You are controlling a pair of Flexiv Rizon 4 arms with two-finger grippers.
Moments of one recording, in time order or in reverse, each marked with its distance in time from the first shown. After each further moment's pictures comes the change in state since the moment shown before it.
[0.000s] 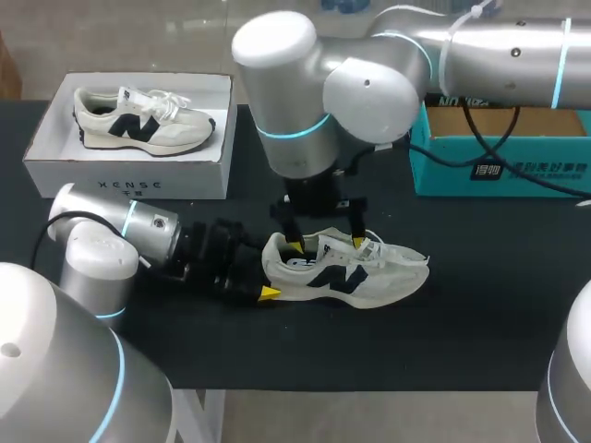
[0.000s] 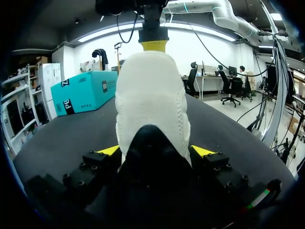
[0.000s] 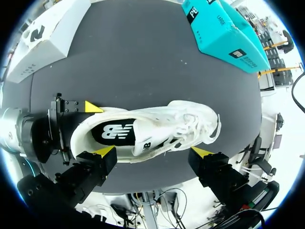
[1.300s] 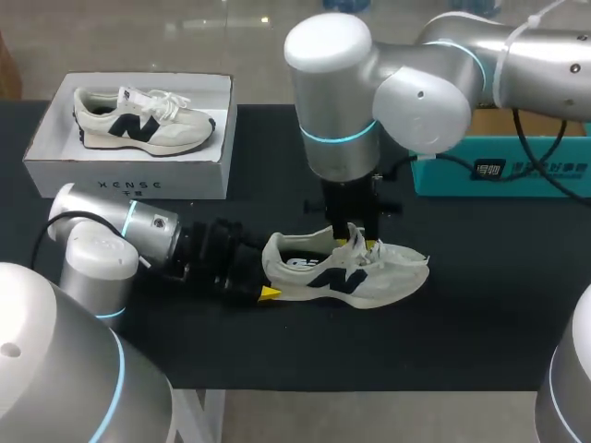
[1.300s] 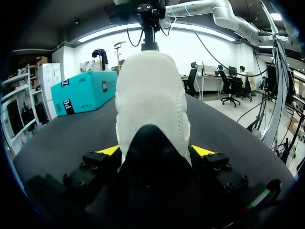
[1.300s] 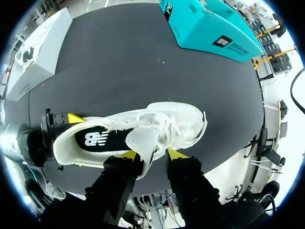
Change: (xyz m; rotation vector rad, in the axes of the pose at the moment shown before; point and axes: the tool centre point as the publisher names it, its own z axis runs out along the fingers) left arm 0.000 0.000 0.000 0.000 0.000 0.000; right arm -0.045 0.004 0.006 -0.036 0.048 0.104
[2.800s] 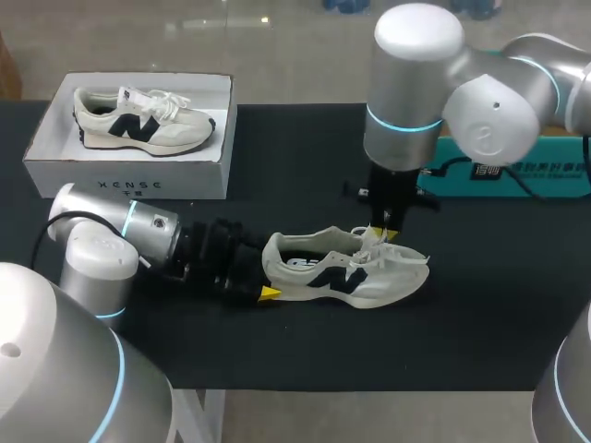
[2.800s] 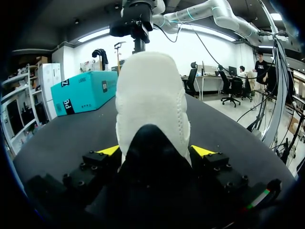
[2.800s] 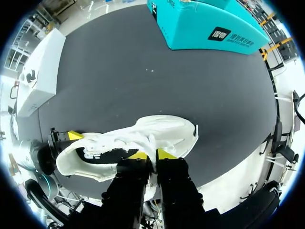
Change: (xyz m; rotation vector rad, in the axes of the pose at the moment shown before) left arm 0.000 0.000 0.000 0.000 0.000 0.000; right arm -0.038 0.031 0.007 0.007 0.165 0.070
